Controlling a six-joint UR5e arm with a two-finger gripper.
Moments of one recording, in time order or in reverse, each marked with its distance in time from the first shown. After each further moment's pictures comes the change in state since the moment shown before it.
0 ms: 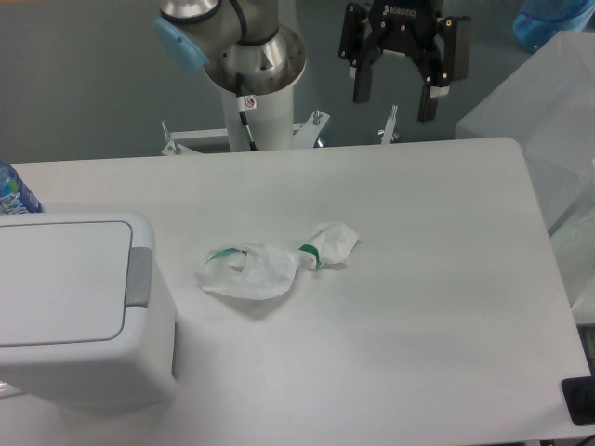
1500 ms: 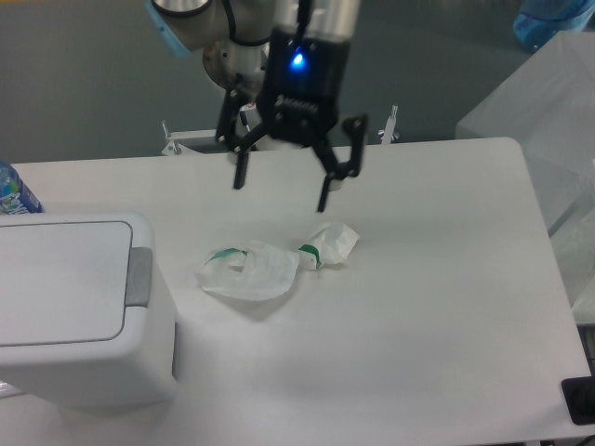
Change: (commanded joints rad) arm -0.359 -0.190 0.015 0.190 0.017 -0.932
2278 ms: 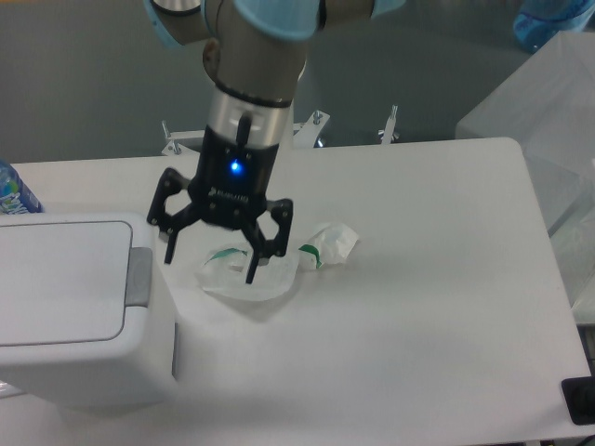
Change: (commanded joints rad) arm -0.092 -0.112 -0.006 0.167 0.002 -0.341
